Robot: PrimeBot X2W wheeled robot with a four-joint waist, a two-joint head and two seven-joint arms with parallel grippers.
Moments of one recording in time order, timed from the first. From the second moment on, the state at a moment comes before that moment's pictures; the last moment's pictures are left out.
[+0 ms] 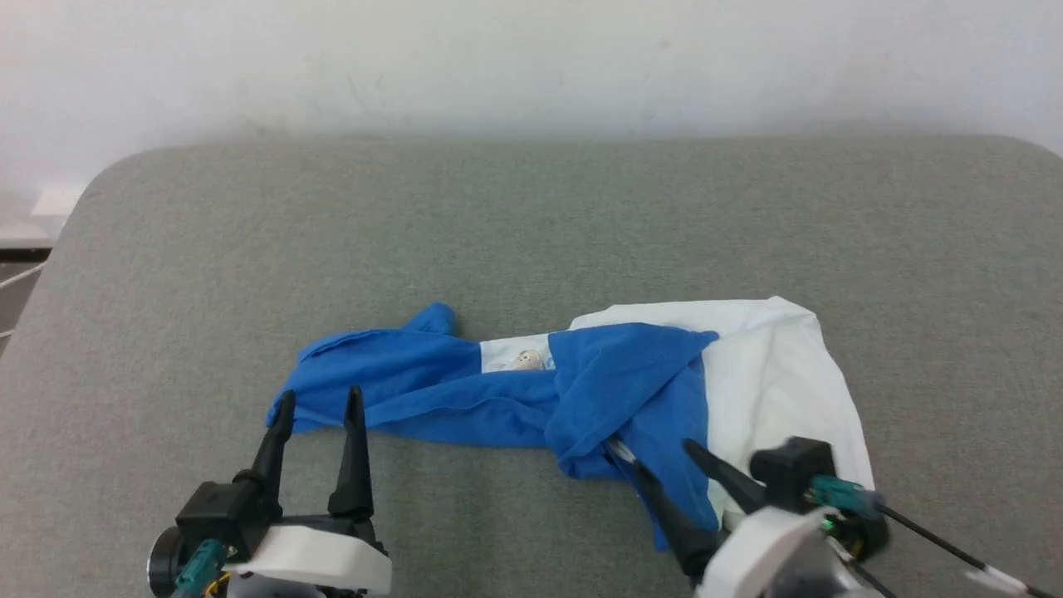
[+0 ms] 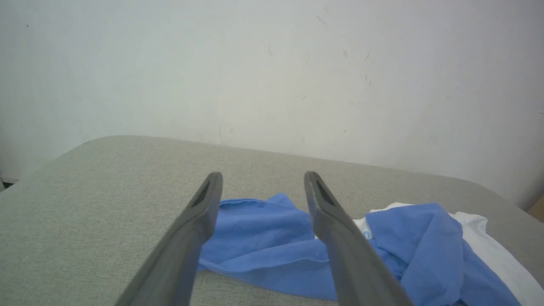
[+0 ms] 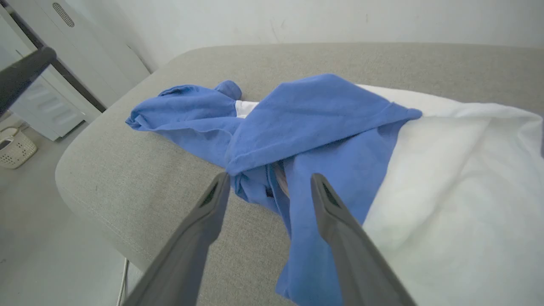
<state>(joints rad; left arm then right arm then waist) 0.05 0.19 -0.19 0.00 -0.36 0.14 -0.26 0.05 -0.09 0.30 0.01 0.30 0.13 0.17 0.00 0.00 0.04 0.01</state>
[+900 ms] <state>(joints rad) 0.03 0.07 -0.10 0.07 -0.24 0.02 -0.26 -0.39 -0.08 0.42 0.40 0.48 0.13 -0.10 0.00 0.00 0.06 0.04</state>
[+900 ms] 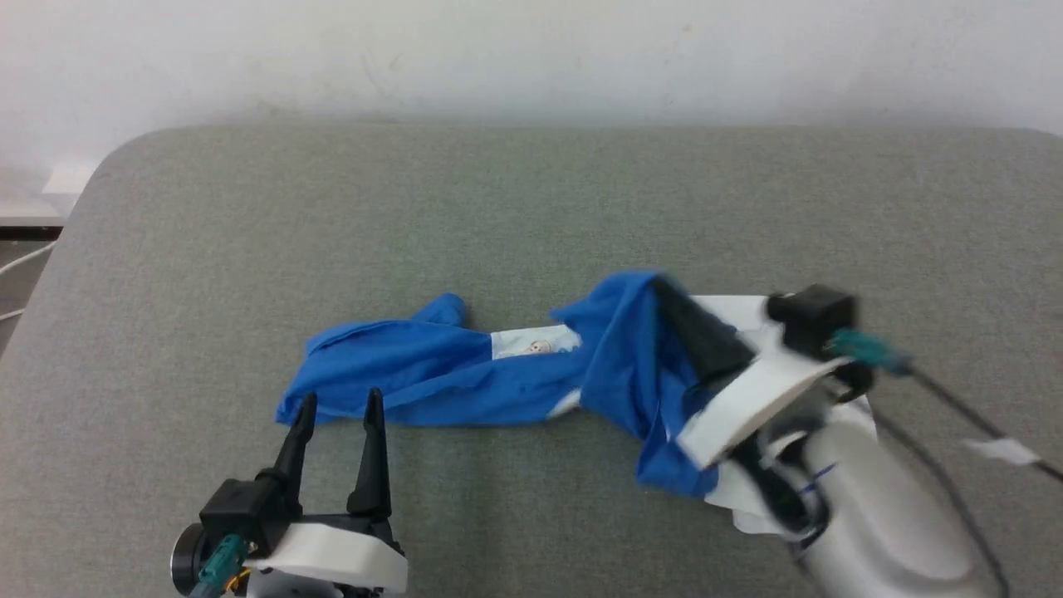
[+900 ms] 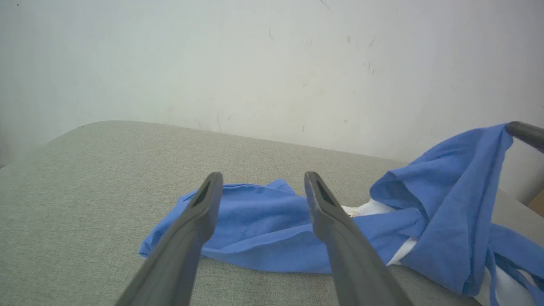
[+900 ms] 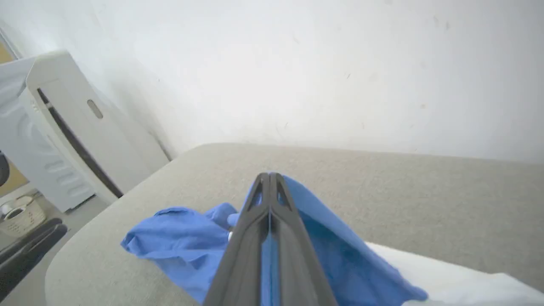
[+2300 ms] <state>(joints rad) 0.03 0.05 -0.06 0.10 -0.24 0.00 -0.26 -0.02 -0.23 -0.02 0.10 0.23 0.13 0.39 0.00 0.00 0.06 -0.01</state>
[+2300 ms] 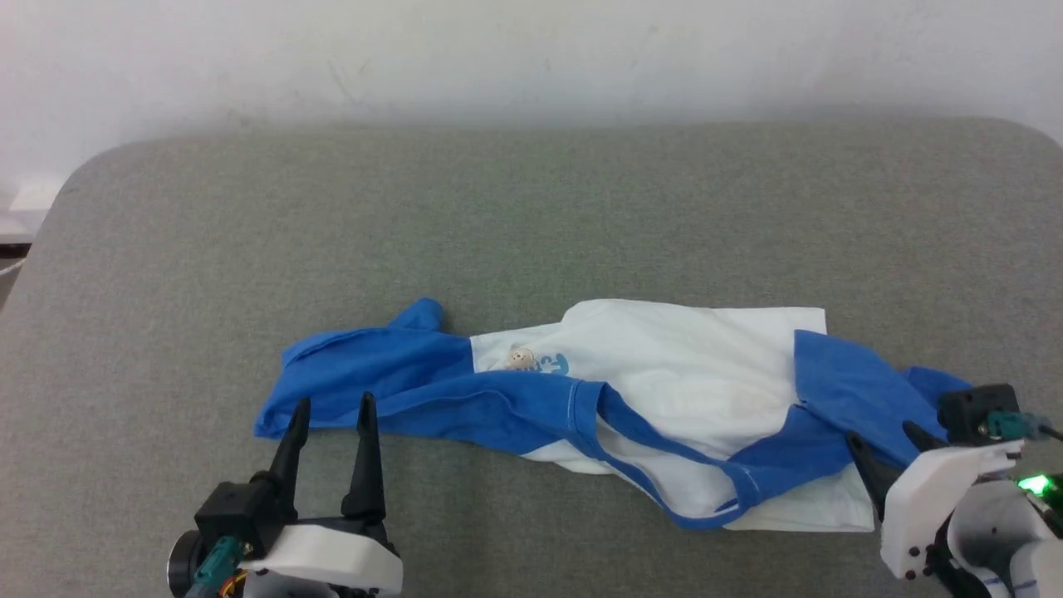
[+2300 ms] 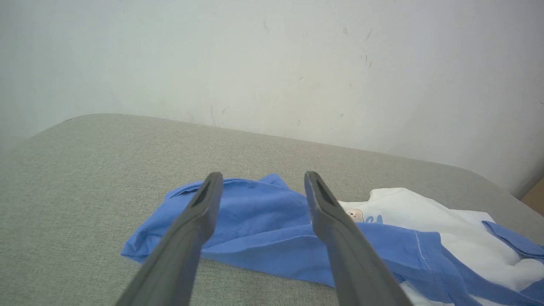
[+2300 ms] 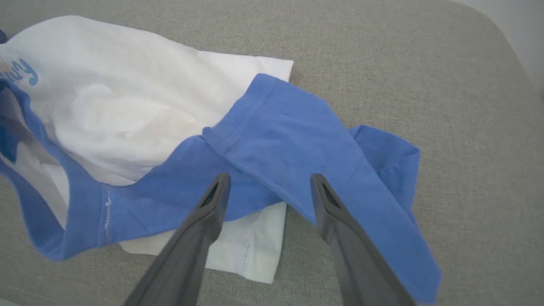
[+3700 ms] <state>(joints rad) -0.05 0.05 -0.06 0.09 -0.23 0.00 -0.26 -0.32 -0.27 -0.69 0.63 0.11 0.13 -0.07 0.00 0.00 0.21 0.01</state>
